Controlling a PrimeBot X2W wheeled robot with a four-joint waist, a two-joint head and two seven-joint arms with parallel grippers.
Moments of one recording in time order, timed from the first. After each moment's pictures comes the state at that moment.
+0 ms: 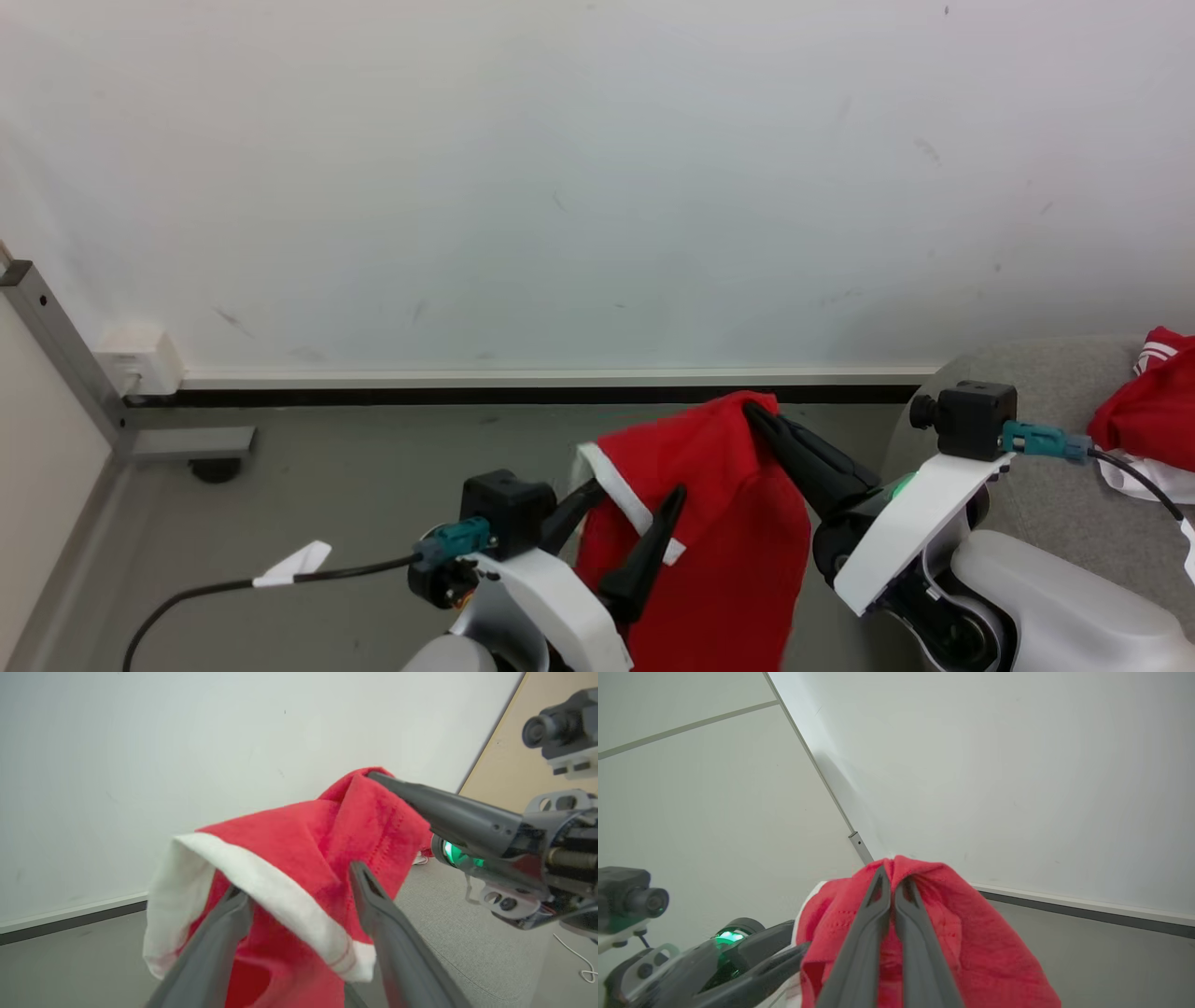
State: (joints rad) left arm -0.32 0.12 -0.59 0.16 -0.50 -0.05 0.03; right arm -0.76 -0.44 1.19 0.29 1.45 0.13 -0.24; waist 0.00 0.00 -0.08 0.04
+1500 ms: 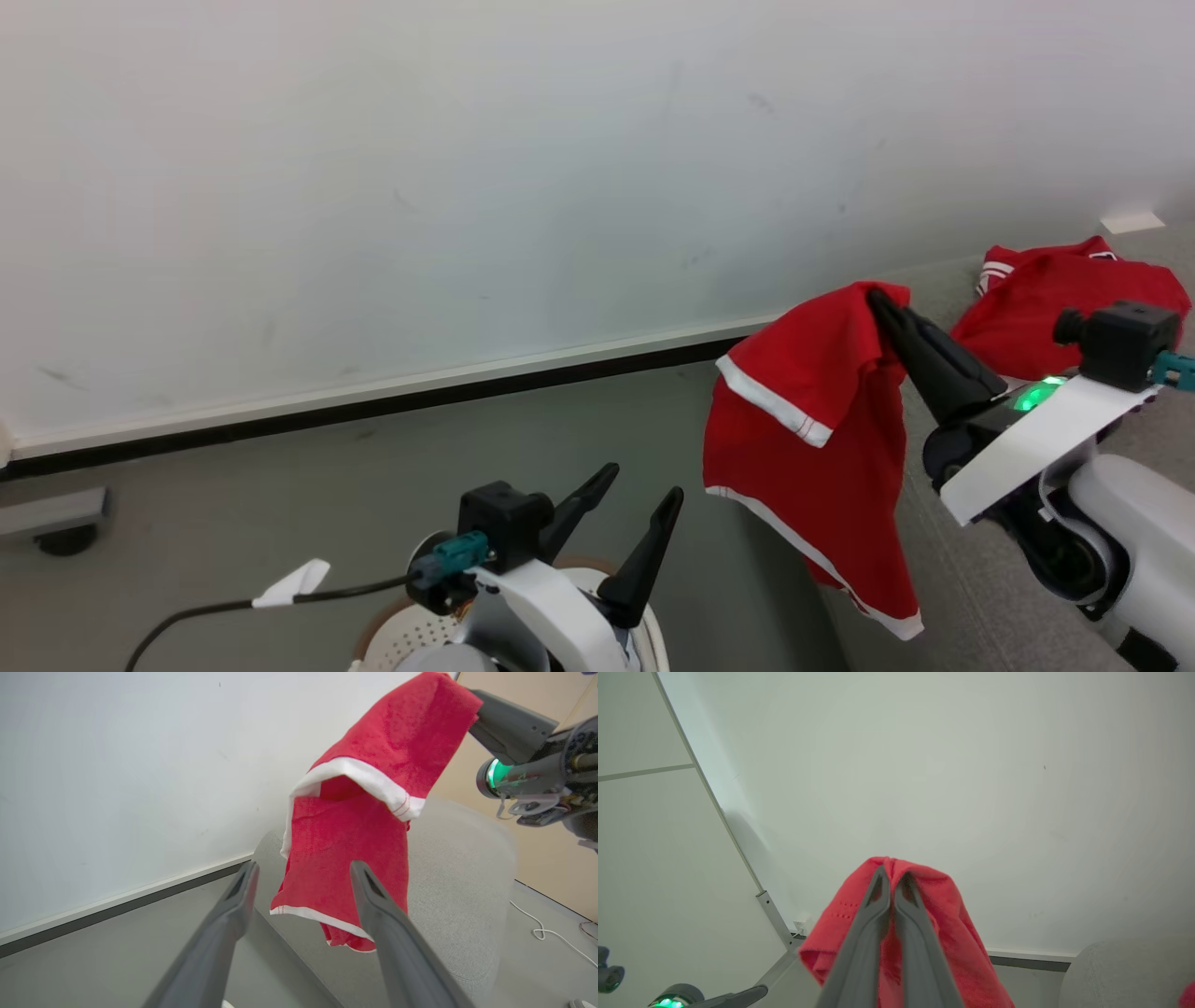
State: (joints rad) left arm -0.32 0.13 -0.62 0.18 -0.49 -0.03 -0.03; right arm -0.78 -0.55 1.01 0.28 1.32 0.13 -0.26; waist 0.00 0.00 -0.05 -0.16
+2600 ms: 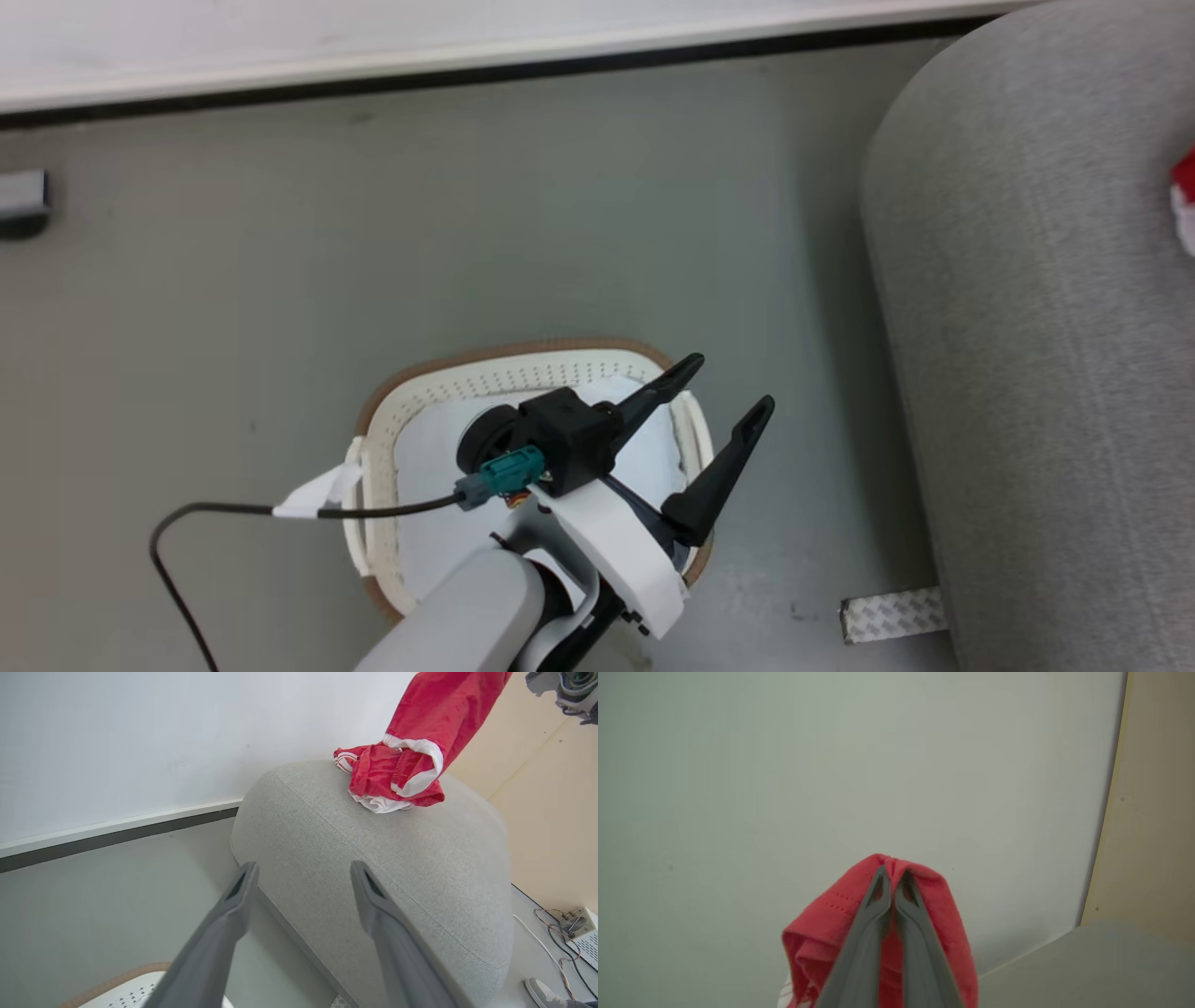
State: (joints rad) left arm -0.51 0.12 -0.69 0.10 -0.46 -0.07 -0.02; right arm -1.19 -0.76 0.11 0.88 0.73 0.13 -0.26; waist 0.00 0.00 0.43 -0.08
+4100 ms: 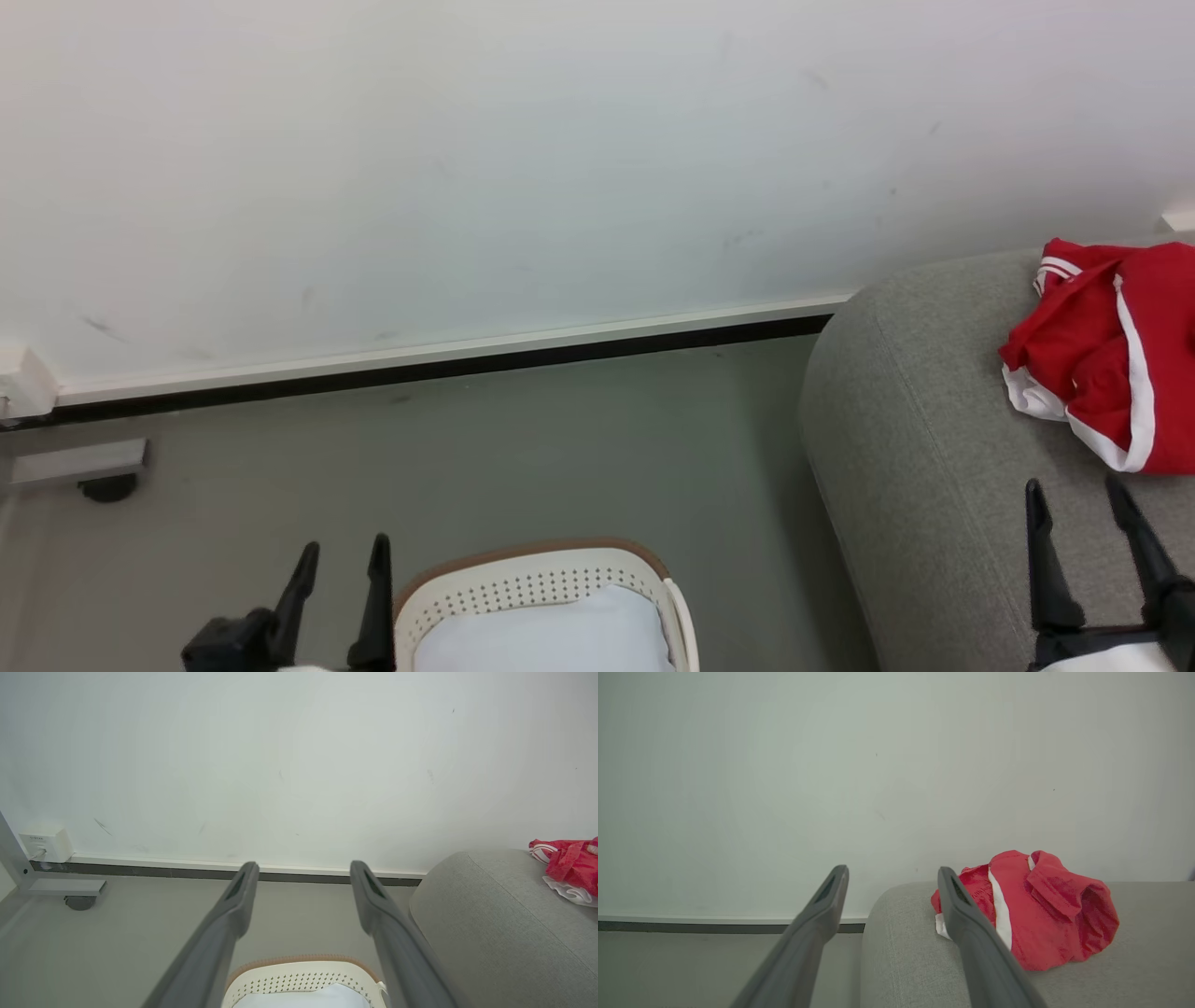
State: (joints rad) left arm -0.04 0.18 -0.21 0.21 -0.39 0.10 -0.26; right arm -0.07 -0.11 -0.08 0.19 0.12 0.13 -0.26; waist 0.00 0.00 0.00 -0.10
